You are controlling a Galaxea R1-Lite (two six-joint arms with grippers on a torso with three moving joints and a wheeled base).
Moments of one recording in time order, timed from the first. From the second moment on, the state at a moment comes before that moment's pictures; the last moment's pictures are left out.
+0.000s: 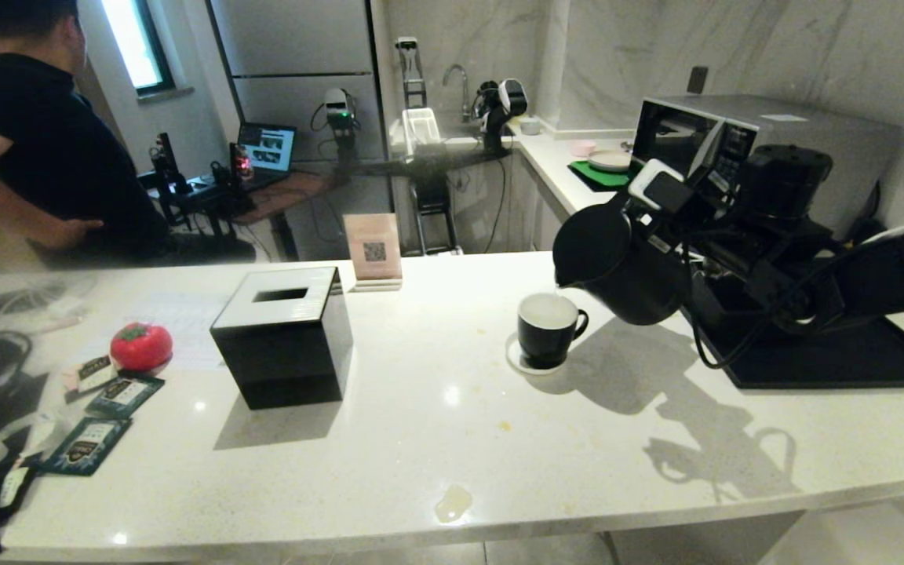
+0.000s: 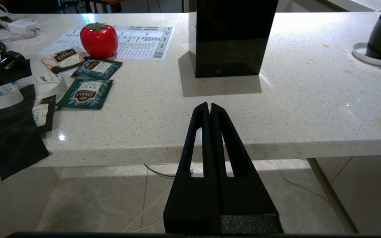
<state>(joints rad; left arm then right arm) -0.01 0.00 0.00 0.00 0.02 -0.03 0.19 2.03 -1.32 -0.86 0.02 -0.99</state>
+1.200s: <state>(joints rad) -0.01 0.00 0.00 0.00 0.02 -0.03 0.18 2.03 -1.32 -0.87 0.02 -0.99</state>
